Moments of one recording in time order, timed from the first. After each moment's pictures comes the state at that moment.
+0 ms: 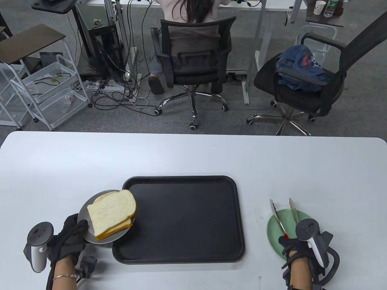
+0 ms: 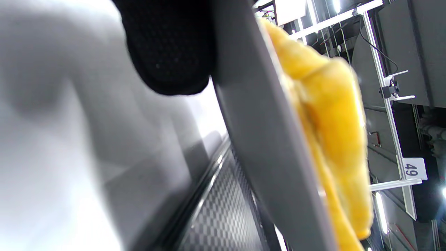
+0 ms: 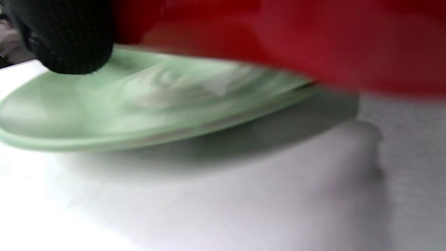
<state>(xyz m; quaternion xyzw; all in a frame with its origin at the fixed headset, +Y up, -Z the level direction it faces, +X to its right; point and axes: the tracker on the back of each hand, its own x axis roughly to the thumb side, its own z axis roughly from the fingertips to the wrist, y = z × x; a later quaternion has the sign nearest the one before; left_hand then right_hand) -0.403 -0.797 -0.261 -0.06 0.16 0.57 0.81 0.306 -0.786 -0.268 -0.29 0.12 0.94 0.13</state>
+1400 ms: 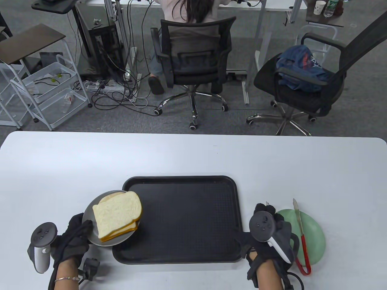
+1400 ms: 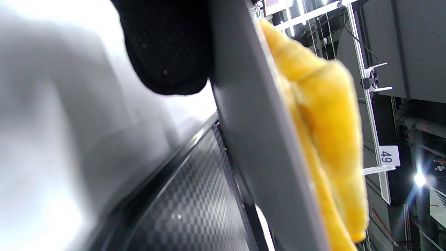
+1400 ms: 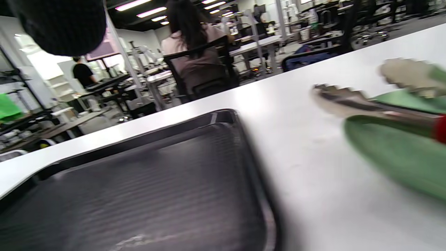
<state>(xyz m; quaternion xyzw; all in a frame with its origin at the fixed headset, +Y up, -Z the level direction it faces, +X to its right) -0.393 -0.797 -0.261 -0.06 0.12 0.58 0.80 0.152 -0.688 -0.260 -0.02 0.04 0.98 0.18</state>
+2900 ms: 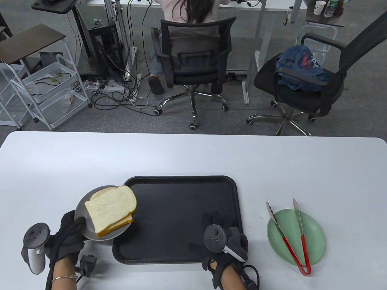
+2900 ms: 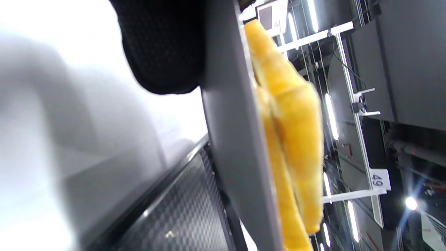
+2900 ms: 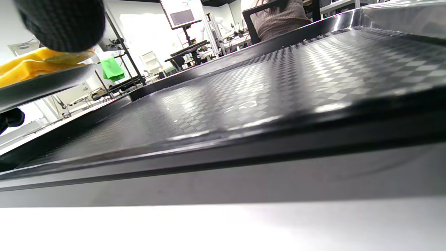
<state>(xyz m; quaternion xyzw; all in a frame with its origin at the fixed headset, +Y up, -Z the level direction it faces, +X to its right) -0.413 -0.795 -0.259 -0.02 0.15 0.59 0.79 0.062 -0.778 -0.270 0.14 0.08 0.97 0.19</state>
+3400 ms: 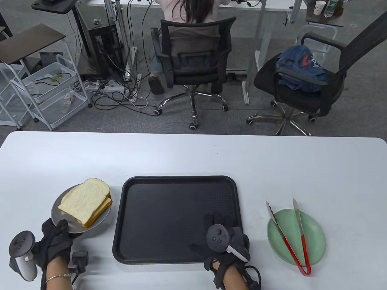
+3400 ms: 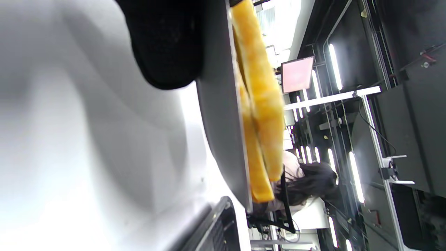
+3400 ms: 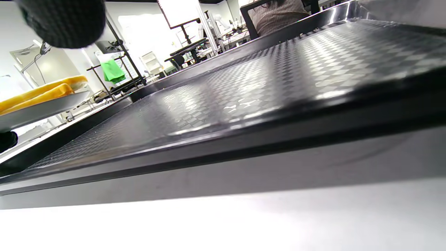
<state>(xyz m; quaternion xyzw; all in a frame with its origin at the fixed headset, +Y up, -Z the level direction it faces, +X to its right) -0.444 -0.808 -0.247 0.03 0.25 0.61 0.75 0.070 -0.782 -0.271 0.14 0.09 0.96 0.21</state>
